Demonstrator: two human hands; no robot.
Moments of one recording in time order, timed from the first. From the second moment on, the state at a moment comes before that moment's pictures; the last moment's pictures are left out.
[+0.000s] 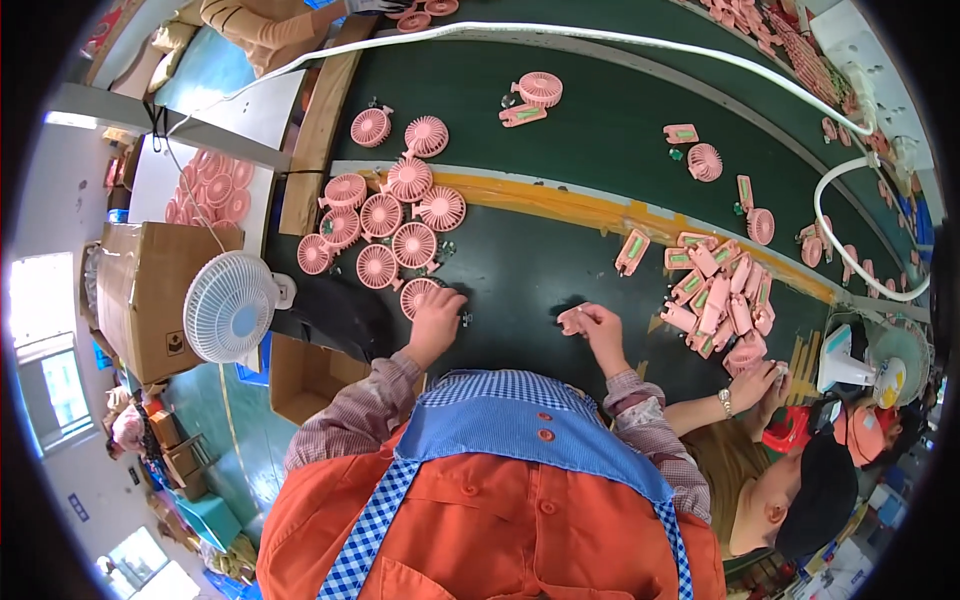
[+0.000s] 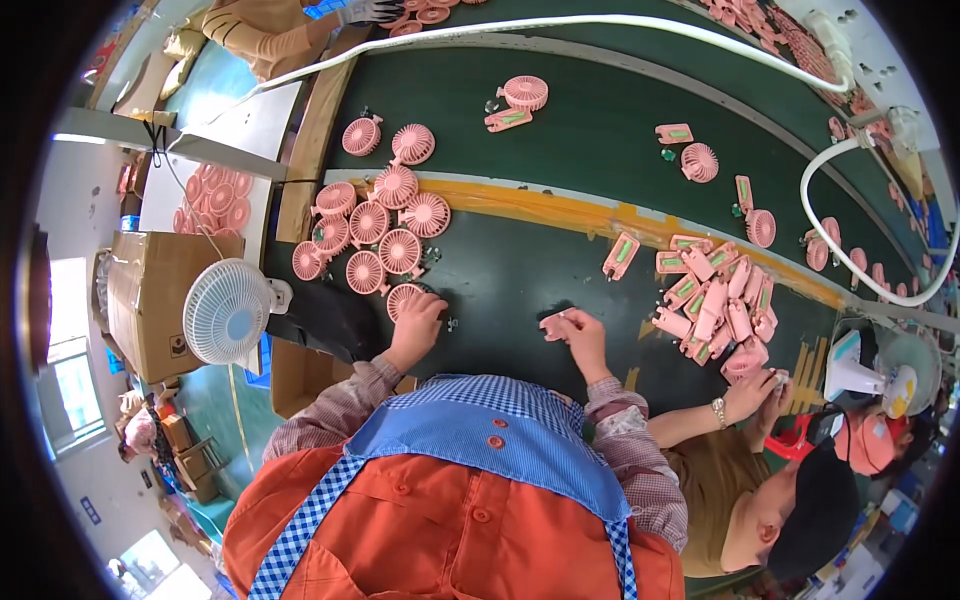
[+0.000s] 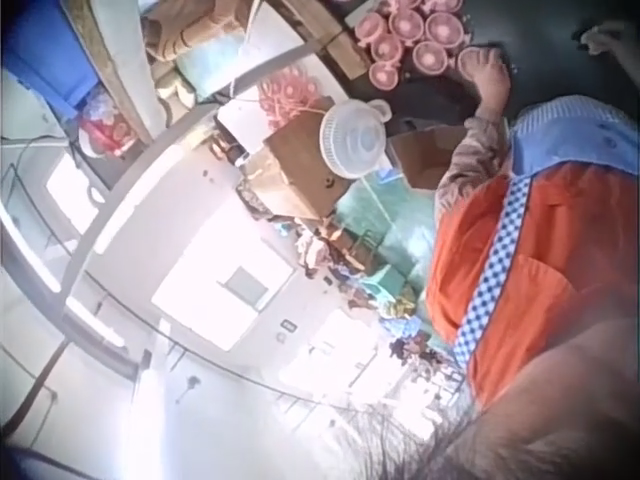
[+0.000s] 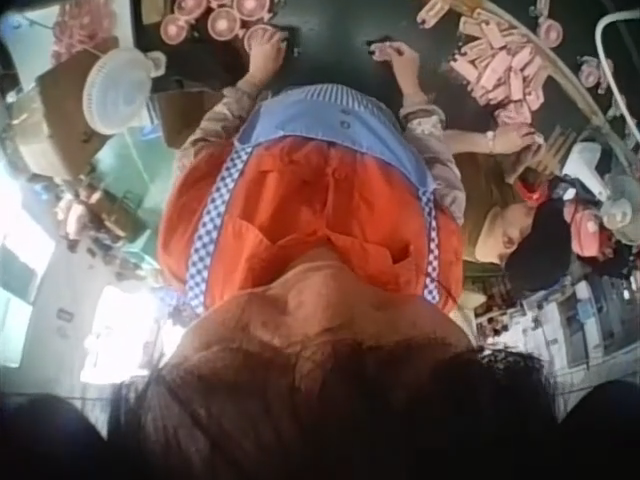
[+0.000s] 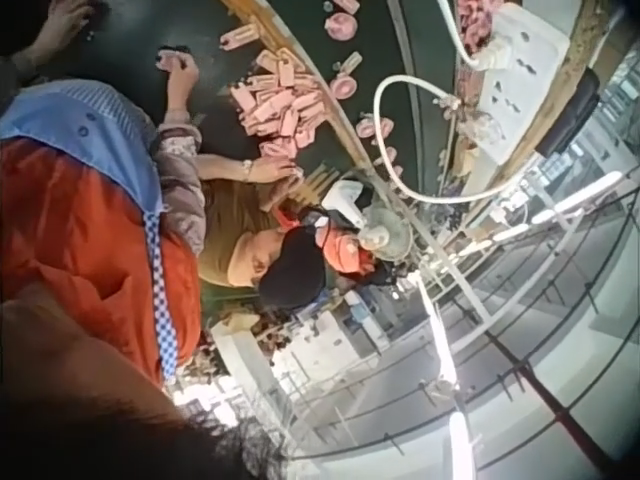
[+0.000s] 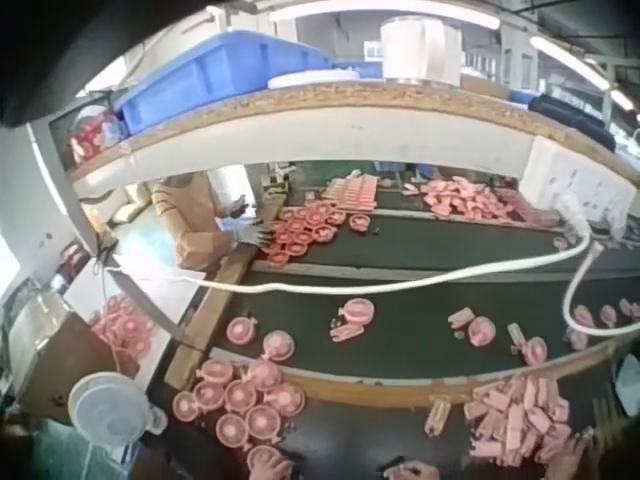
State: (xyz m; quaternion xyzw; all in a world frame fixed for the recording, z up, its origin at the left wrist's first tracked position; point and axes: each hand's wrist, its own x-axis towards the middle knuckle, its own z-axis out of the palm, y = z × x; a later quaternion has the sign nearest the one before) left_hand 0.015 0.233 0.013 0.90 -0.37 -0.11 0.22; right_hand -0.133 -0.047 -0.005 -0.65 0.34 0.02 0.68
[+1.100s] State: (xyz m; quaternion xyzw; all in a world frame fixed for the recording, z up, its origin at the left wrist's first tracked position) left_hand 0.015 0.159 0.054 0.58 -0.10 -0.48 0.65; right_hand -0.098 0.011 0.060 -0.84 0.10 -0.14 0.52
